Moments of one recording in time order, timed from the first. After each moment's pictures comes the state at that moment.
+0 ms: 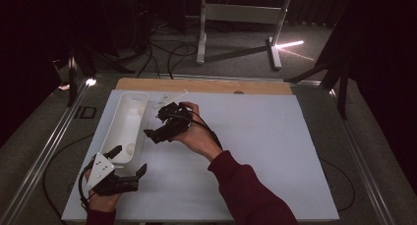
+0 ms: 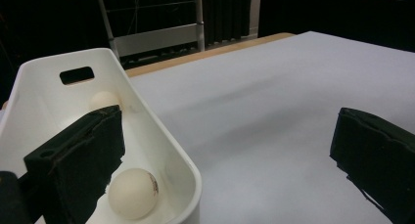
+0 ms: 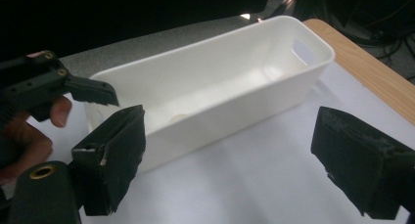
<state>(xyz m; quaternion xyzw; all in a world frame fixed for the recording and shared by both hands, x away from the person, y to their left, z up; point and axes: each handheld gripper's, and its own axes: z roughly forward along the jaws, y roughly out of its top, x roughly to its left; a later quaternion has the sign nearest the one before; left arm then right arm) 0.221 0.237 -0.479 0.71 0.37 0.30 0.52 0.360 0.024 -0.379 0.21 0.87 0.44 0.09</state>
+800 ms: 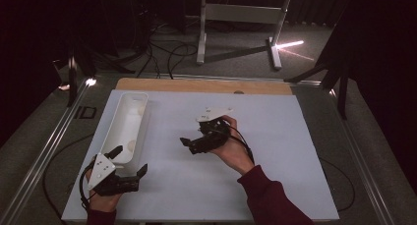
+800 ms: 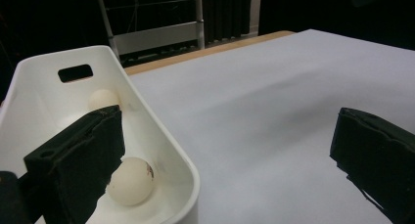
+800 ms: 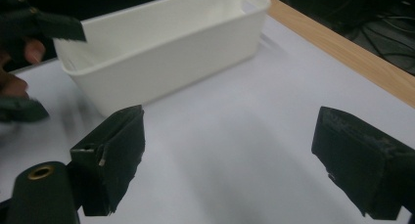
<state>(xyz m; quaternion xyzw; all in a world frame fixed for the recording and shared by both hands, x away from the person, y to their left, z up) 0.222 0.235 -0.480 0.71 0.37 0.30 0.52 0.334 -0.073 -0.402 0.26 0.85 0.45 0.12</state>
